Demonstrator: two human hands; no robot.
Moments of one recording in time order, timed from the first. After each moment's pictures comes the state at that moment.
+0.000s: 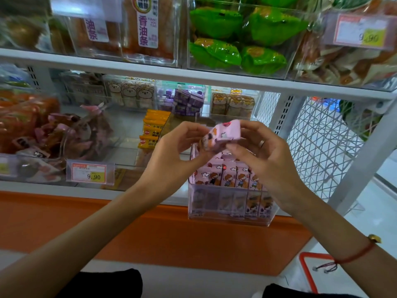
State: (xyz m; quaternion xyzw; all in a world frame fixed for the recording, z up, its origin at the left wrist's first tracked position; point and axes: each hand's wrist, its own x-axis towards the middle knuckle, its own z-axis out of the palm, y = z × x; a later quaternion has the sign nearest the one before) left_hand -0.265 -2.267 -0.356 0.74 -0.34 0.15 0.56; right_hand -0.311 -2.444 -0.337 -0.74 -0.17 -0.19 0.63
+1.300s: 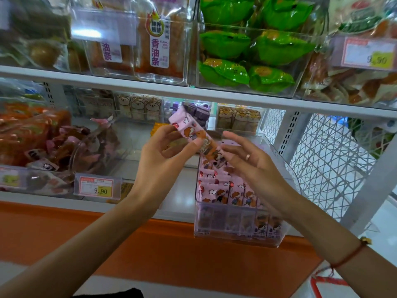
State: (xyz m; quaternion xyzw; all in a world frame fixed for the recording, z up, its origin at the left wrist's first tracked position) left_hand -0.262 -2.253 -0.341 0.63 -0.22 0.13 0.74; right_hand -0.277 -2.439 -0.339 -0.78 -0.13 -0.08 0.61
